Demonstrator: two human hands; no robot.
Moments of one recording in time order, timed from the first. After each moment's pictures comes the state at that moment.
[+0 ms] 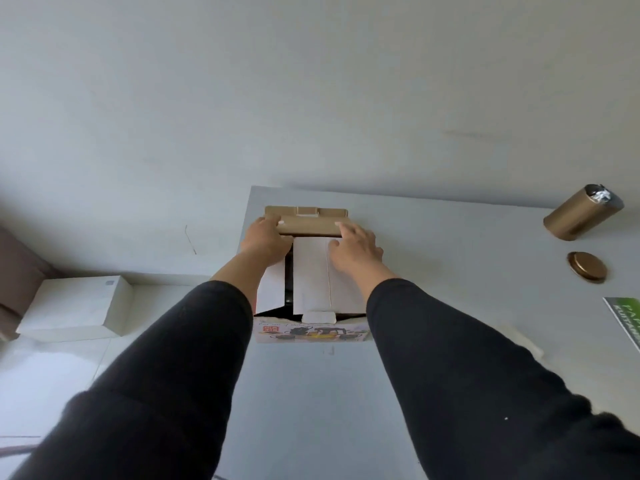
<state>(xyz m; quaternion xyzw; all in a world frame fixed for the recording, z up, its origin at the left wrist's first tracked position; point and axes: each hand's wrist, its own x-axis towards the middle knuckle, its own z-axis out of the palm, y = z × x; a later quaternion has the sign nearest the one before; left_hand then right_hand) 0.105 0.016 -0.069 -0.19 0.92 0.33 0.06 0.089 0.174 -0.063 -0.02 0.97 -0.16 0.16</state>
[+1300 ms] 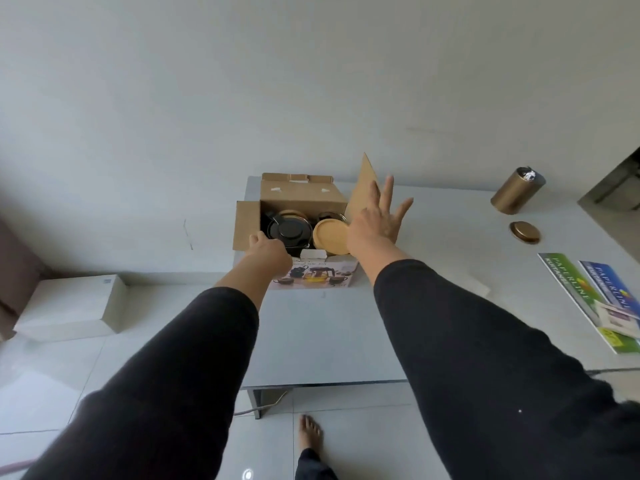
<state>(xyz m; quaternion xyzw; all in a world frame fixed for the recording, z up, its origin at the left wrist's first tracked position) 0.243 0.045 -0.058 -0.11 0.97 0.12 0.16 0.225 0.201 0.013 0.00 0.99 0.12 0.01</state>
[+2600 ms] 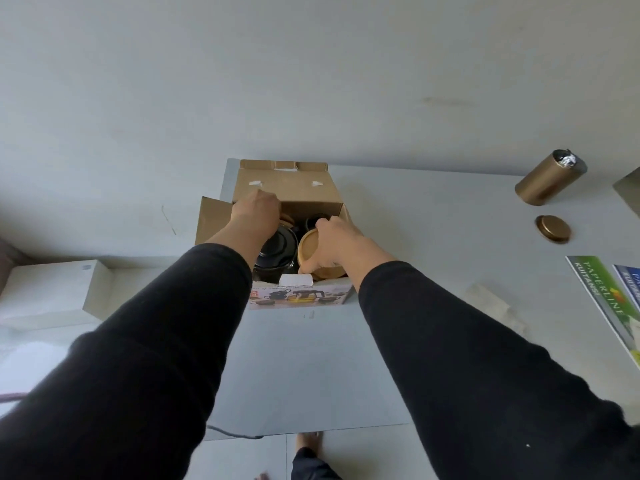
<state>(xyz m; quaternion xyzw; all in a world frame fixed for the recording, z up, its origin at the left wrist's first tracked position) 0.111 0.043 -0.065 -0.05 0.99 0.04 0.10 0.130 0.189 -0.045 -0.12 0.96 -0.03 0.25</state>
